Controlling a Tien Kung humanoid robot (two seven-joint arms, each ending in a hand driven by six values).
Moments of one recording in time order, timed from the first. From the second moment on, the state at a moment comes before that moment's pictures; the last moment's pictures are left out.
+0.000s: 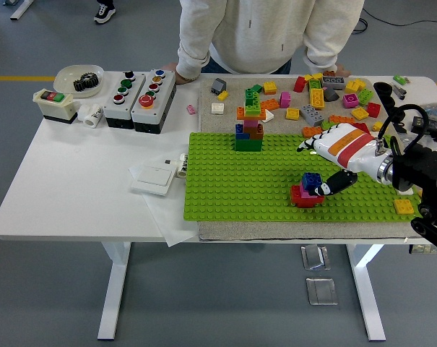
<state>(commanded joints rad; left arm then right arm) -0.13 0.03 -1.01 -0.18 1.15 0.02 0.28 0.81 -0.56 0.51 1.25 -2.13 -0.03 0.04</state>
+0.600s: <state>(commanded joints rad) -0.12 0.03 -1.02 -0.18 1.17 0.02 0.28 0.72 -0.64 0.61 1.41 -1.98 -0.09 -0.01</state>
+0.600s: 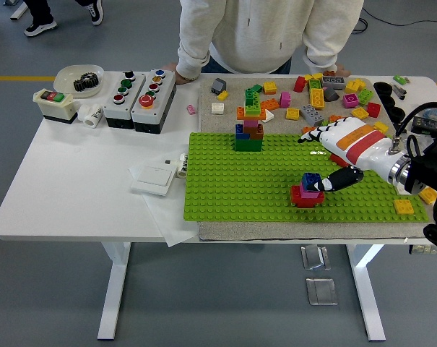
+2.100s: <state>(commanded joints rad) -0.12 0.03 -1.02 -0.18 1.17 0.01 0.28 0.61 -0.71 0.68 1.50 -1.79 0.03 0.04</state>
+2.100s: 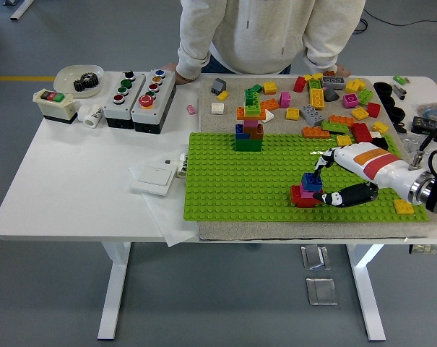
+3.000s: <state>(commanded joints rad) -0.12 0.03 -1.01 -0.18 1.16 0.01 0.28 0.61 -0.70 0.64 1.51 -1.77 0.03 0.05</state>
